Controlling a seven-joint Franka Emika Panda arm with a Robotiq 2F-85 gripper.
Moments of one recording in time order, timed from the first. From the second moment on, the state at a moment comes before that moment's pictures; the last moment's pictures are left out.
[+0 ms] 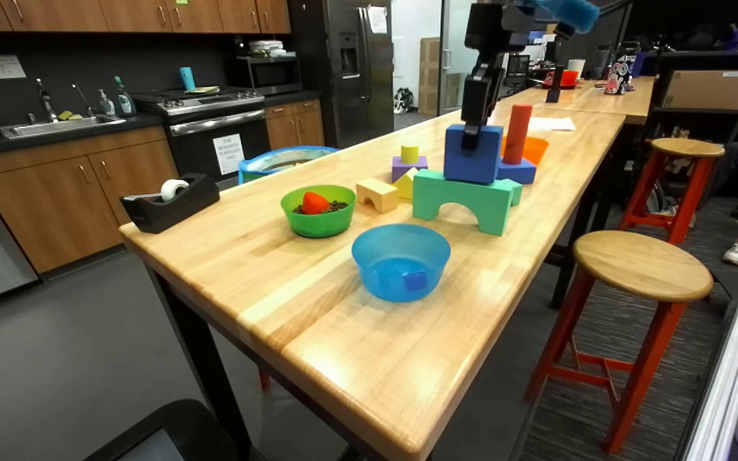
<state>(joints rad) 0.08 -0.43 -0.10 -2.60 -0.02 2.31 -0.39</state>
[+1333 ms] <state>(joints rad) 0.10 -0.60 -0.15 -2.66 0.04 2.10 -0.75</state>
